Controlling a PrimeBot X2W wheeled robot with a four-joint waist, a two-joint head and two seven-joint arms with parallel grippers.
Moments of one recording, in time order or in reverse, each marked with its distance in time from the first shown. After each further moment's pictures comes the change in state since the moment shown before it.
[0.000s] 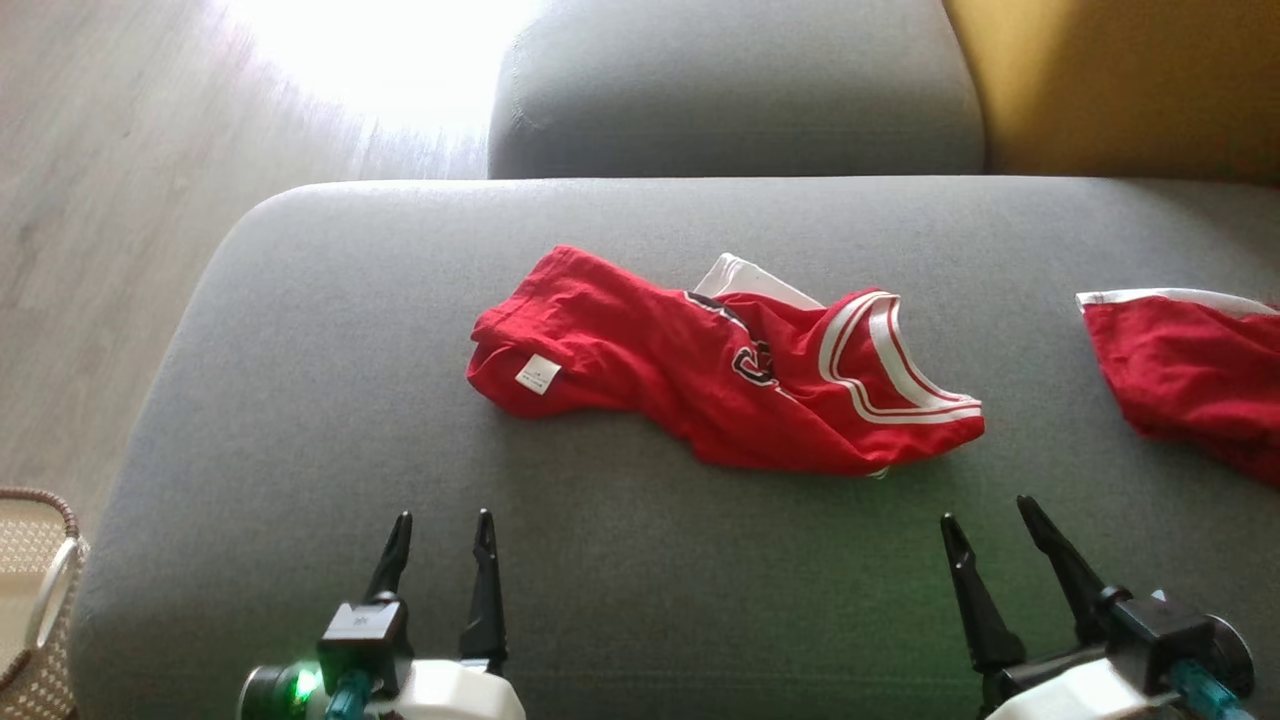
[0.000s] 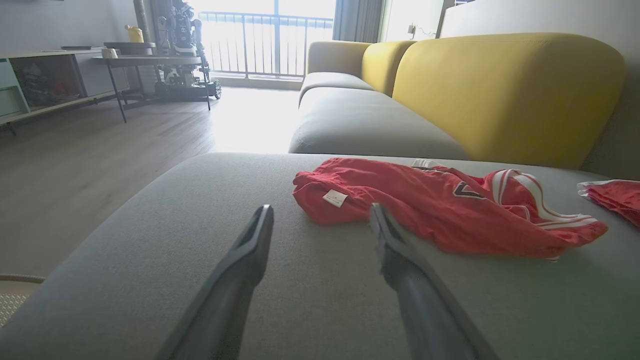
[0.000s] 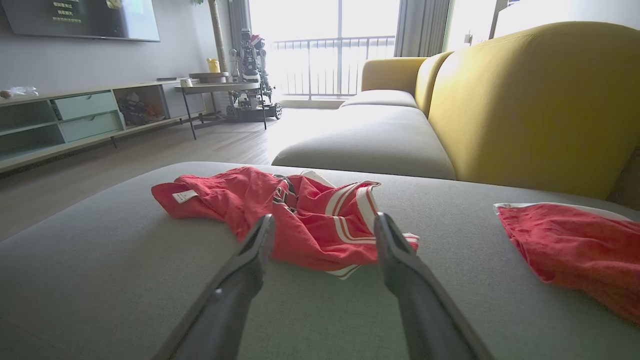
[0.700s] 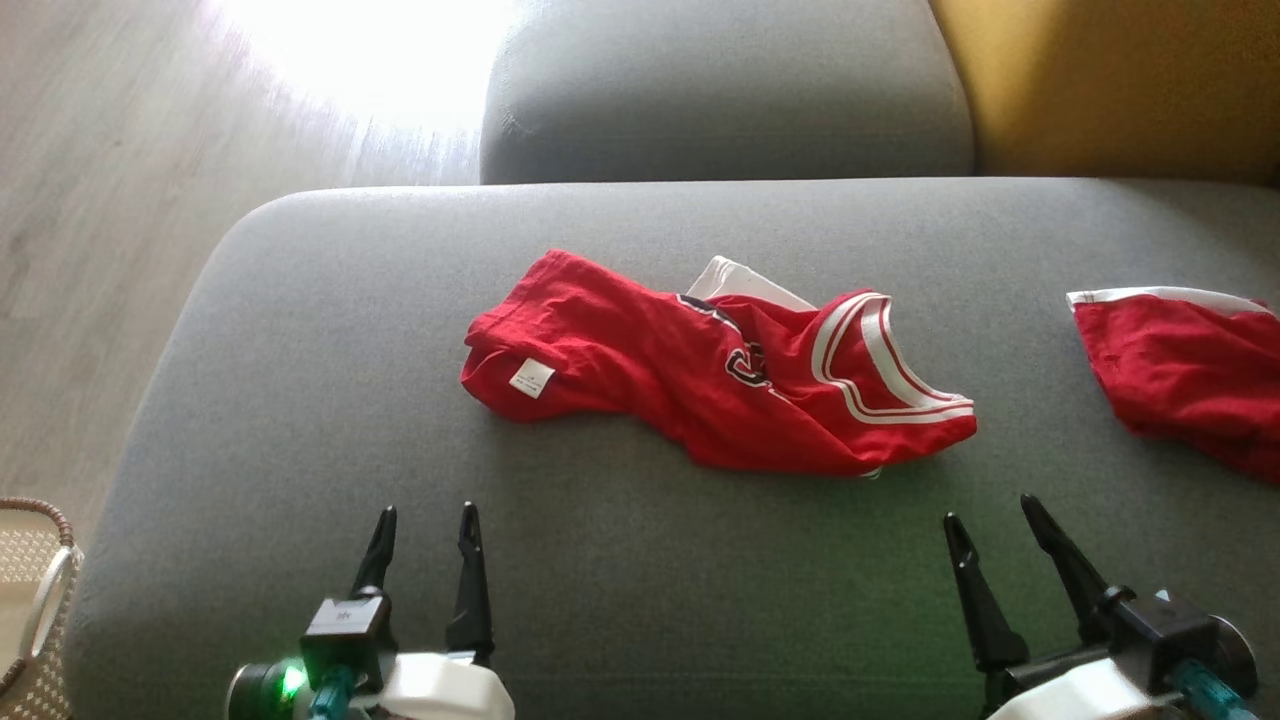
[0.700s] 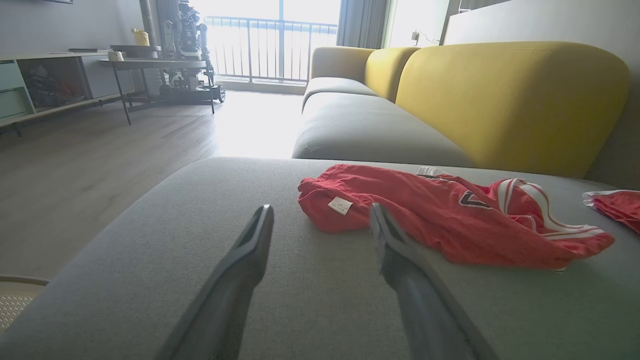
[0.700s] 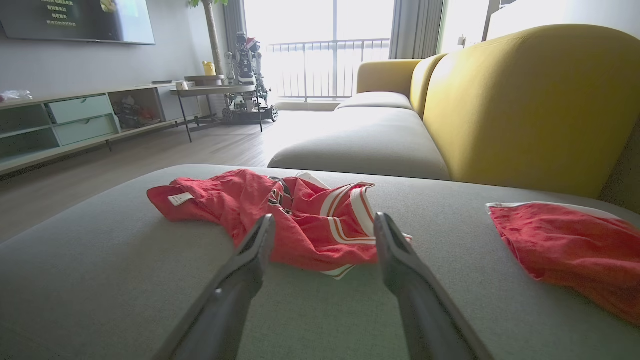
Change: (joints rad) left arm 0.002 -0.025 0.055 0.006 0.021 -0.025 0.000; right arm 0.000 0.001 -0.006 -0.001 0.002 0.000 0.000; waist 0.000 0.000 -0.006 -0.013
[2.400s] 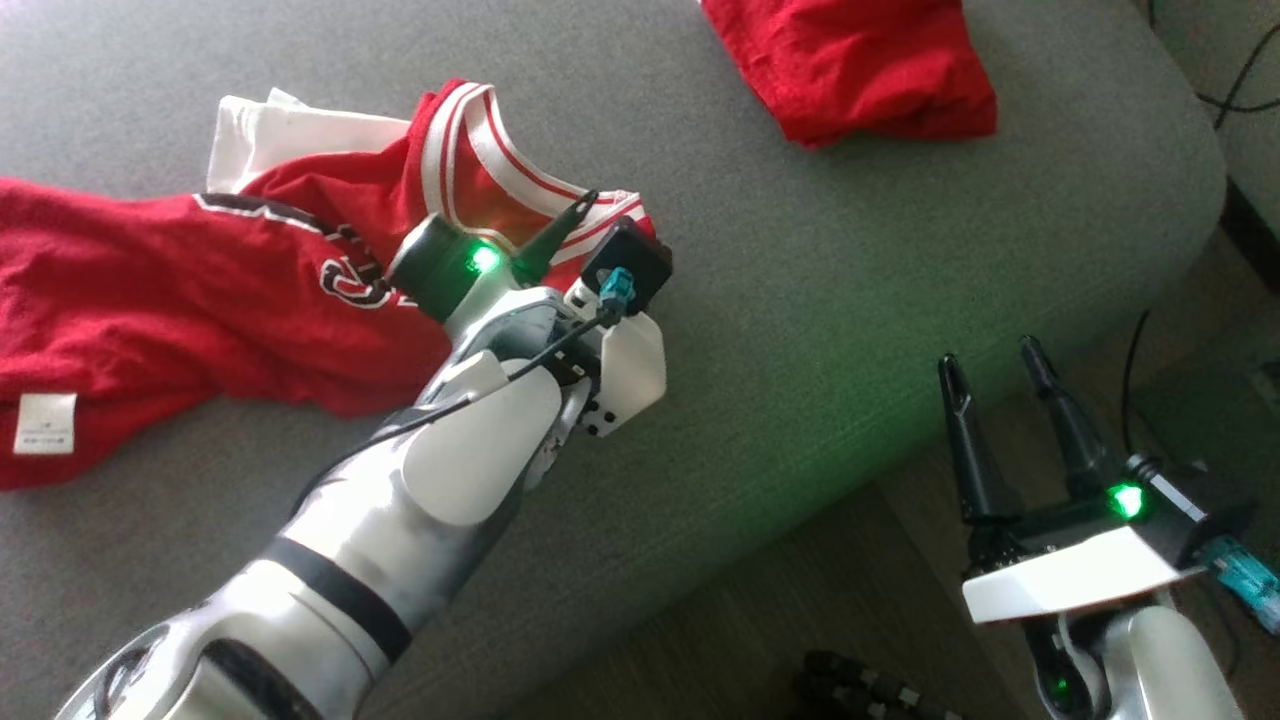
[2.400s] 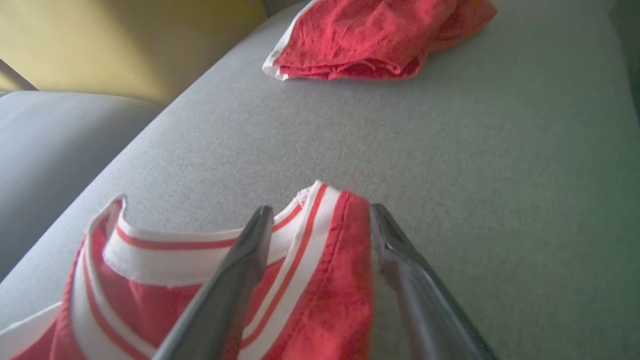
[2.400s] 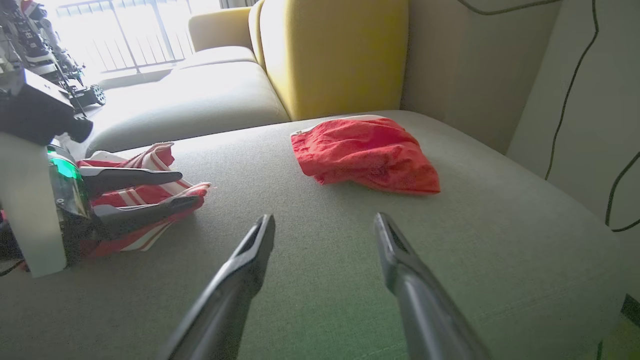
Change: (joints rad) left arm -0.966 -0.011 -0.622 0.648 -0.011 -0.060 0.265; right arm -0.210 0.001 0.036 -0.038 0.125 0.000 0.000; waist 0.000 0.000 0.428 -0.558
